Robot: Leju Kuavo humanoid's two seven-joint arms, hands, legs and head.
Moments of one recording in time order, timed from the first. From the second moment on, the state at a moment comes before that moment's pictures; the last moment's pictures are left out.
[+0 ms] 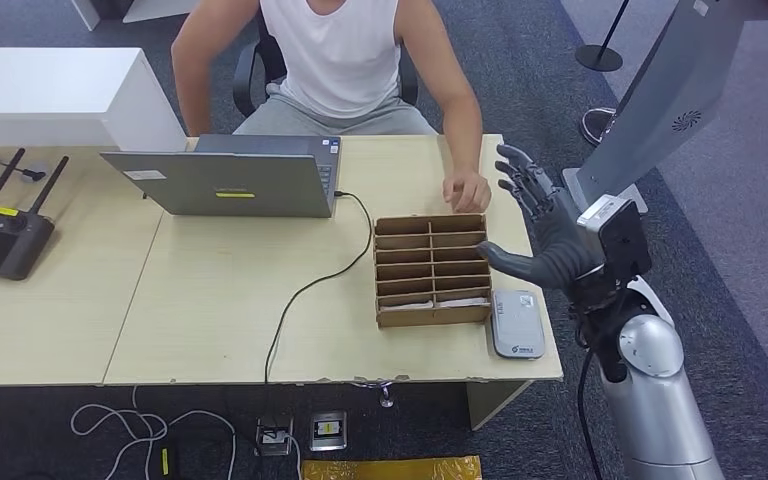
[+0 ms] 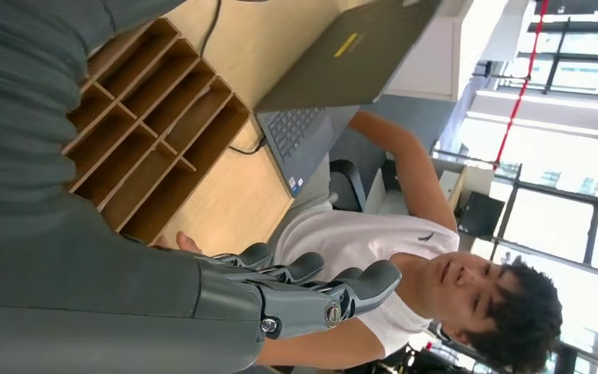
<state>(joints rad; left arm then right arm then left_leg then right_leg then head) -0.17 0.17 -1.02 -0.21 0.67 0.27 0.04 -0.41 -0.19 0.30 -1.66 -0.03 0.21 -0.09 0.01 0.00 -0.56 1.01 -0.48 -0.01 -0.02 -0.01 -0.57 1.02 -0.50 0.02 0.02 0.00</state>
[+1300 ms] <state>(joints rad) -0.17 0.17 -1.02 -0.21 0.66 0.23 0.06 -0.24 -0.24 0.50 -1.73 1.08 0.26 0.08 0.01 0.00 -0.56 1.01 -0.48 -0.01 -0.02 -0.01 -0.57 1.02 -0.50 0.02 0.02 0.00</state>
